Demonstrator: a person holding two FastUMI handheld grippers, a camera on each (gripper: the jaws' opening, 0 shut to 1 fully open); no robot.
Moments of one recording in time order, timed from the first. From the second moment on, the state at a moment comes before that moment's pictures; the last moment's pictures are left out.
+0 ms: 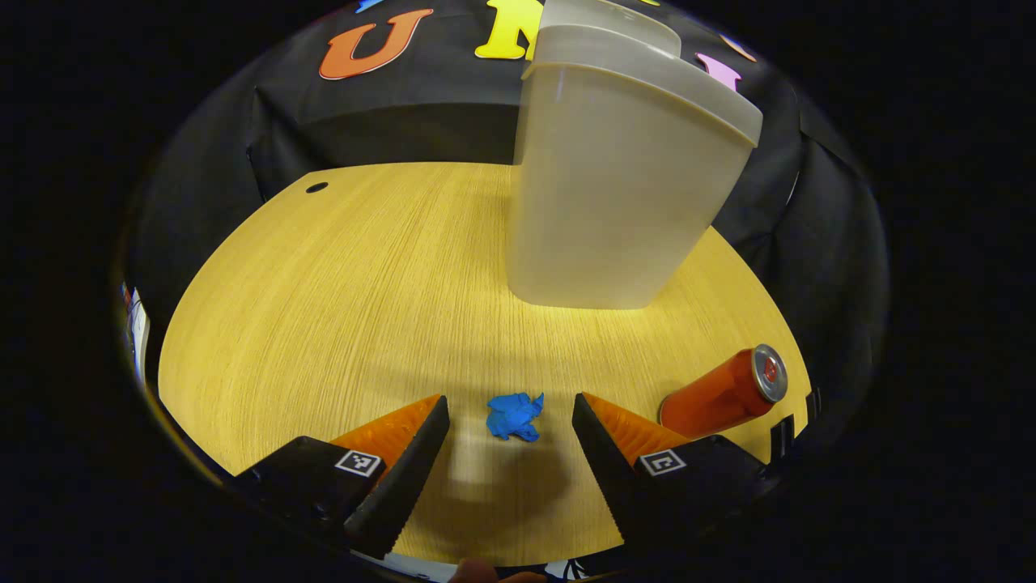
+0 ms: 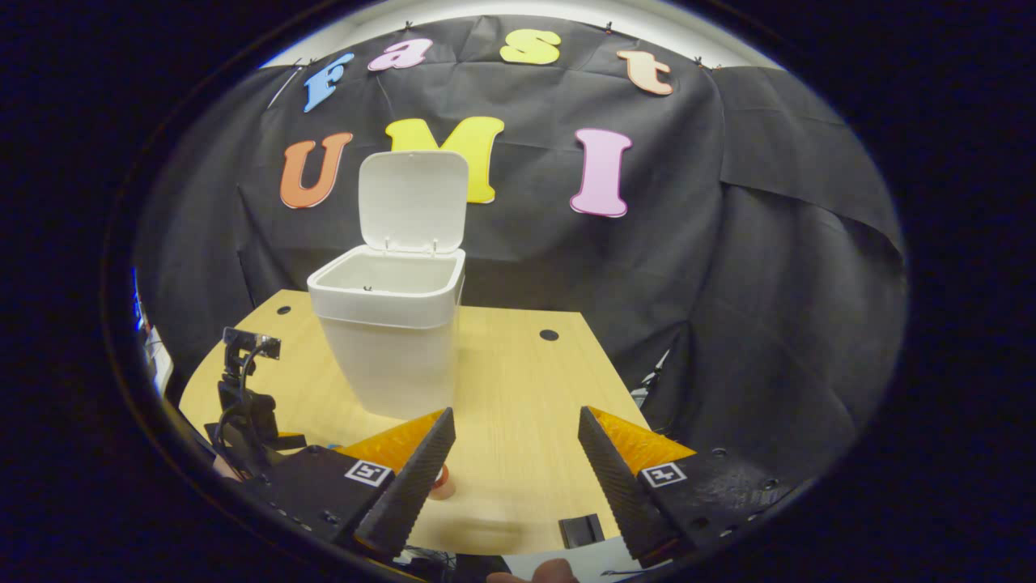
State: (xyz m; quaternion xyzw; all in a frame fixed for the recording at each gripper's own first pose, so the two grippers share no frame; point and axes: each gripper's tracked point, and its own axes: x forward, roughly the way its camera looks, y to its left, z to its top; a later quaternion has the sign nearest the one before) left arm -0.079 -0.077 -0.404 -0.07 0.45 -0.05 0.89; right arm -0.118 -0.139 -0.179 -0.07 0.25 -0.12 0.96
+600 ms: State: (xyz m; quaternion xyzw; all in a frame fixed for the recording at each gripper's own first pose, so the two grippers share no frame) left arm -0.075 -0.075 -0.438 -0.03 0.48 -0.05 0.88; right arm -0.128 -0.139 -0.205 -0.06 0.28 -0.11 0.95
